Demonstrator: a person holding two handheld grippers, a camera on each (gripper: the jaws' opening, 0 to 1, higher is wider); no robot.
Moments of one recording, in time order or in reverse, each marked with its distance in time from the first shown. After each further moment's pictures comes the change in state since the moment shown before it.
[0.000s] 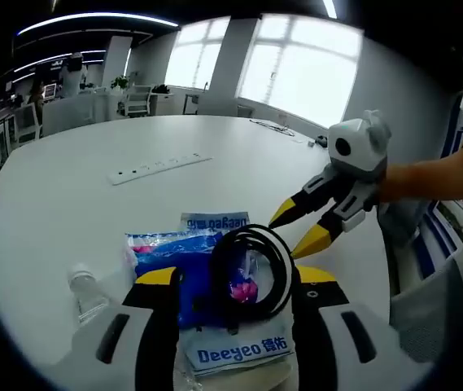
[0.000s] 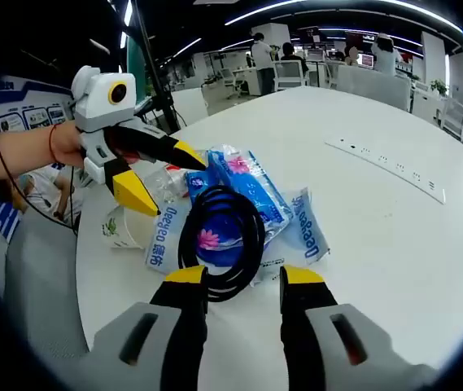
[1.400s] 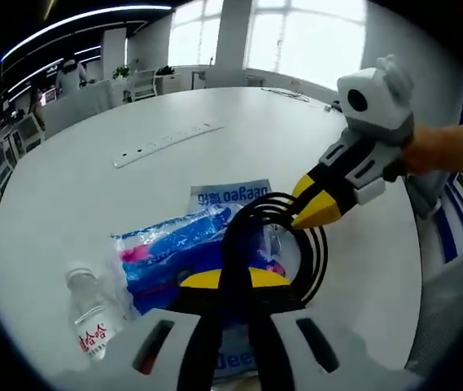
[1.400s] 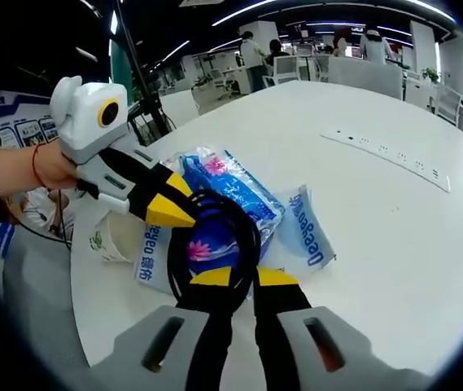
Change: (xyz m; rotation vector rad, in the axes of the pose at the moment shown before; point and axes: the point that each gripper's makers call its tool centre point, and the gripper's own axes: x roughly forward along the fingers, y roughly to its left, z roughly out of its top) left arm 0.024 0.015 -0.027 0.087 0.154 0.124; right arm 0.020 -0.005 0.001 0.071 -0.003 -0.016
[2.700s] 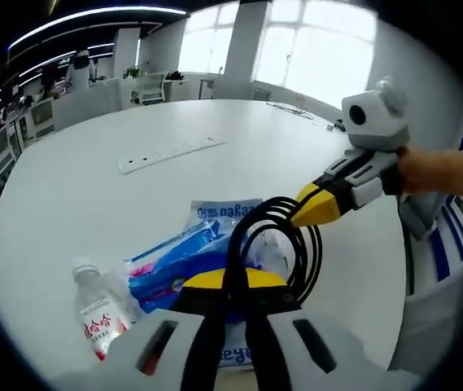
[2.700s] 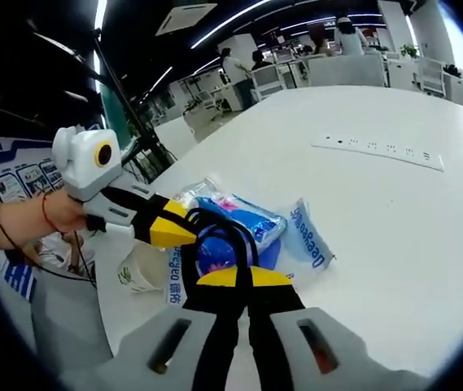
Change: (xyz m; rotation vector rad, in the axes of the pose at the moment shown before) left arm -0.023 -0.010 0.020 -0.081 -0.065 -0.007; right arm -0.029 0.012 0.026 0.157 -0.092 0.042
